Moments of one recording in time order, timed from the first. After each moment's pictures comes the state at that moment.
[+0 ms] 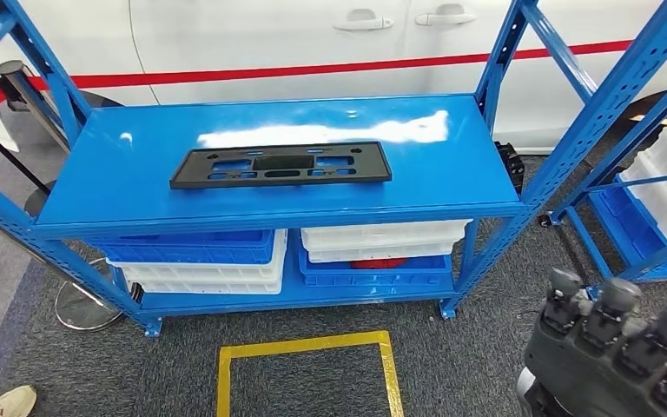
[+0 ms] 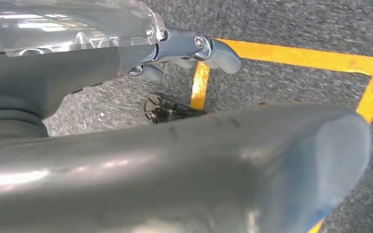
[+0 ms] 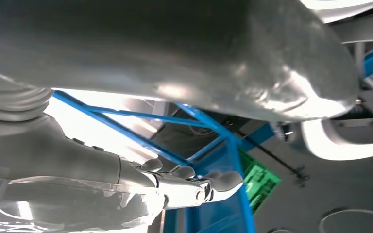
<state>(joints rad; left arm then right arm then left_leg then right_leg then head) -0.02 -0.02 0.54 -0.21 -0.07 -0.05 -0.28 -0.06 0.06 0.15 -2.23 -0.07 0.57 -0.69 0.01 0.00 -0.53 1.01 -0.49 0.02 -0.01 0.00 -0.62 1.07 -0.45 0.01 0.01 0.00</state>
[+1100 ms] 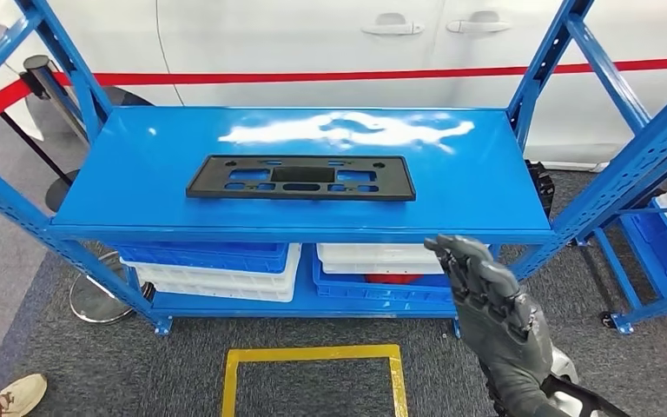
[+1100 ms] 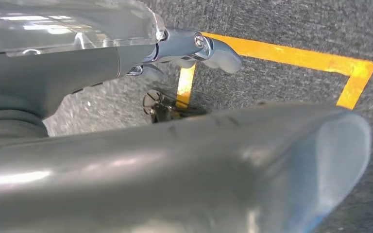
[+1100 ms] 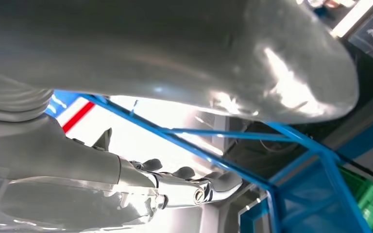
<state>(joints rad) -0.03 -0.03 0.56 -0.21 -0.10 -0.06 -0.29 -0.07 -0.12 0.32 -2.03 0.05 0.34 -0.69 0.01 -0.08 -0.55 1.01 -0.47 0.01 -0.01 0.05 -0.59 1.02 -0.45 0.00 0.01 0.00</state>
